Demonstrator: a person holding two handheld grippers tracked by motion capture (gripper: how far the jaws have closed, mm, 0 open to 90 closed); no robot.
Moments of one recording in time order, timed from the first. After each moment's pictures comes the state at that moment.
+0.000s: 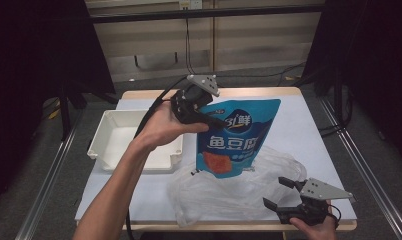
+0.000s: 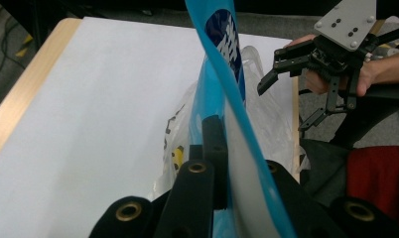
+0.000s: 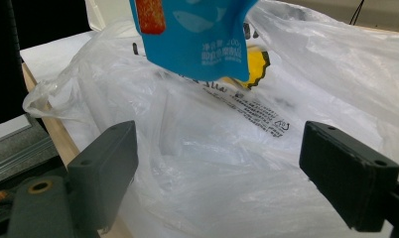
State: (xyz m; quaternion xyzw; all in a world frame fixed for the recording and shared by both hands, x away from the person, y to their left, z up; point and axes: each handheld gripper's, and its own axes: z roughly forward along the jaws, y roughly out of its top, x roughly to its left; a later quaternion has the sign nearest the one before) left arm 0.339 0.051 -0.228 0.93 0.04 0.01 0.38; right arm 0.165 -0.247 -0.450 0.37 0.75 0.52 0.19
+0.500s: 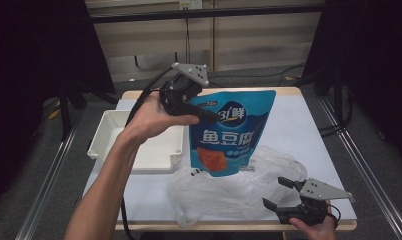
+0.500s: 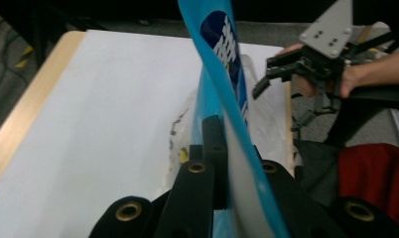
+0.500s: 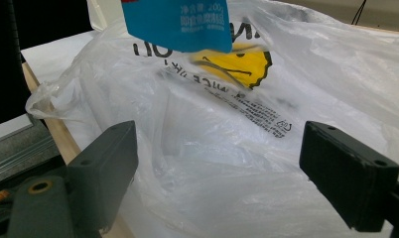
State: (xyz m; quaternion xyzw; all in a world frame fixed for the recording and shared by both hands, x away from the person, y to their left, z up) left arm 0.346 0.069 -0.209 0.92 0.03 0.00 0.39; right arm 0.165 -0.246 -0.450 0.37 0.75 0.52 0.19
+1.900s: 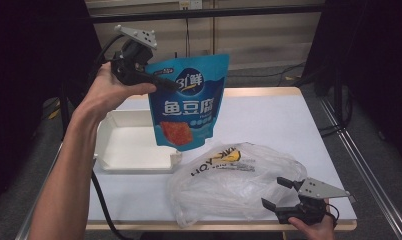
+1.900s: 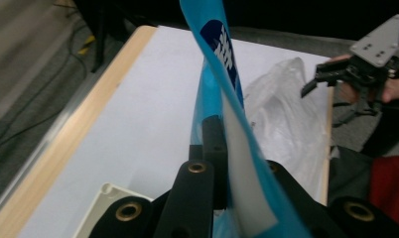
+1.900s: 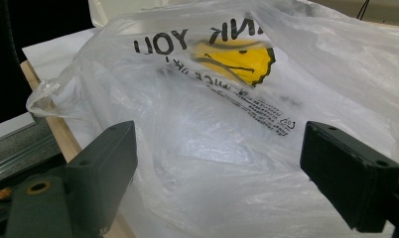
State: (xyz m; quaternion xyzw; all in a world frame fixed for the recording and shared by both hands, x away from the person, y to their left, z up) left arm 0.385 0.149 -0.166 0.91 0.10 0.05 0.40; right arm 0.168 -0.244 -0.451 0.37 0.75 0.52 0.18
